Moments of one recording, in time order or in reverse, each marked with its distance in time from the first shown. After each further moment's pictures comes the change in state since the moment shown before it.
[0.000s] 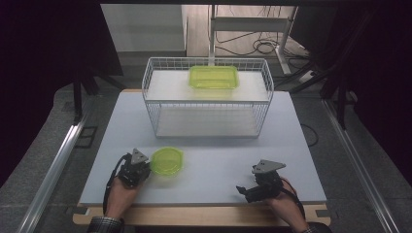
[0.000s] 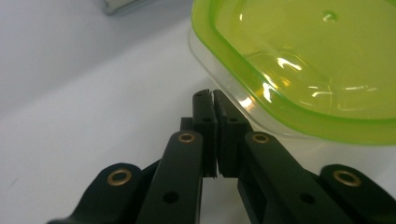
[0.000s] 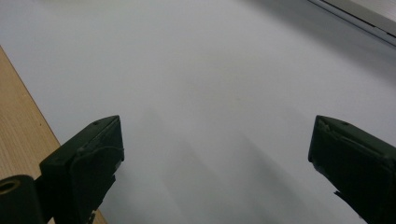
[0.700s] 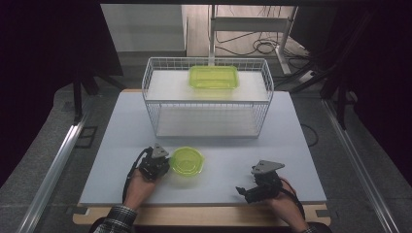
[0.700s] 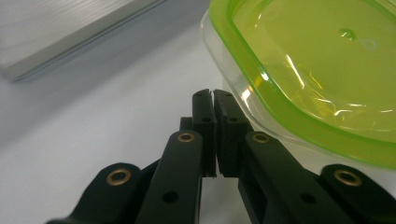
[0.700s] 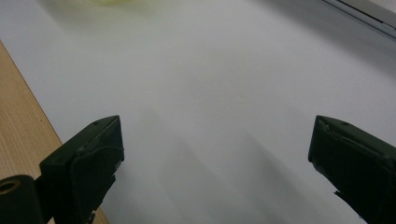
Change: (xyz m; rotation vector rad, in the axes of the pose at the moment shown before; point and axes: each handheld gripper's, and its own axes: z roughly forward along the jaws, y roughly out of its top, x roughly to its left) left arm -0.033 0.037 0.033 -0.022 -0.126 0.093; right arm 0.001 -0.001 0.002 0.011 0.006 -0.006
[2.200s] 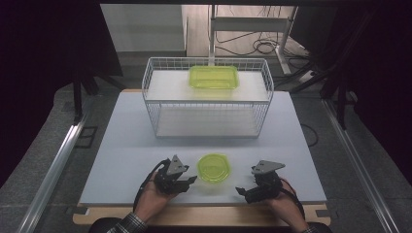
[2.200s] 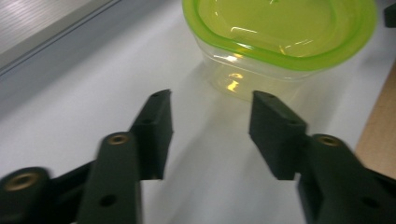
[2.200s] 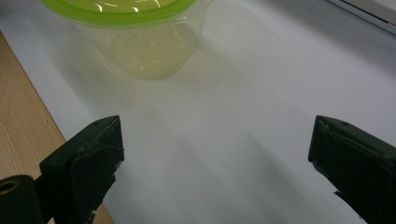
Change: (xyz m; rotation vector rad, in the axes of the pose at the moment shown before) left arm -0.059 0.004 -0.013 -0.064 -0.117 0.104; right arm 0.000 0.000 0.000 -0.008 0.014 0.005
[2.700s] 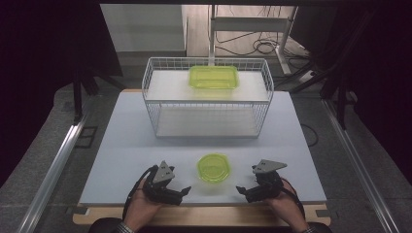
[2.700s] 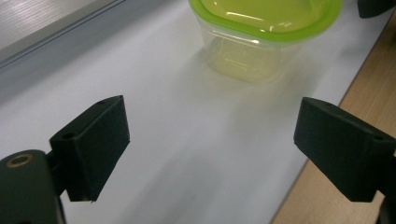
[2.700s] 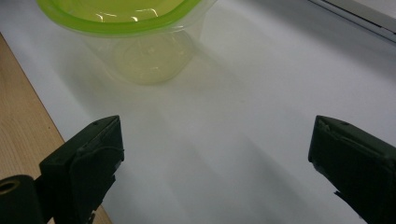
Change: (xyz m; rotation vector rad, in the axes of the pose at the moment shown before) left arm -0.007 -0.020 -0.029 -0.026 0.022 -0.017; right arm -0.002 0.000 -0.002 -0.022 0.004 0.015
